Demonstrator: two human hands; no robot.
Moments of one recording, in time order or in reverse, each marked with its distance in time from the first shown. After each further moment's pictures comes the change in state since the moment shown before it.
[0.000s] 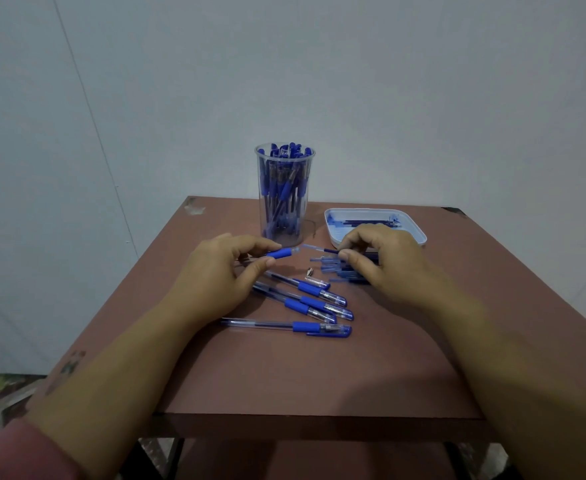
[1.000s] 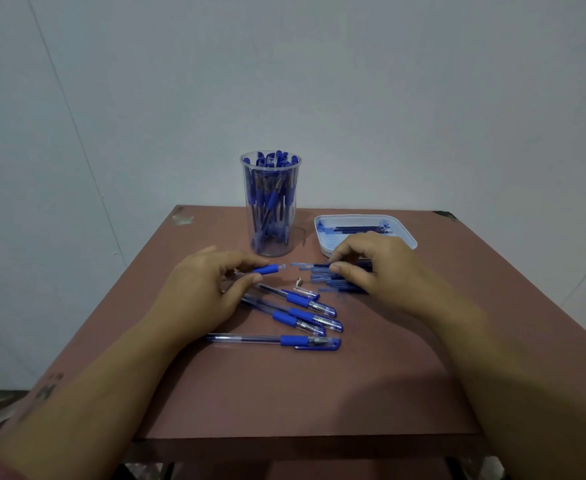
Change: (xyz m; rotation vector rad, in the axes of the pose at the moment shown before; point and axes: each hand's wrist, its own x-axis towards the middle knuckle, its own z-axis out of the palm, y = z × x) left_hand -0.002 -0.001 -0.001 0.069 -0.013 0.046; right_hand 0.000 0.005 -0.009 0.034 -0.068 0.022
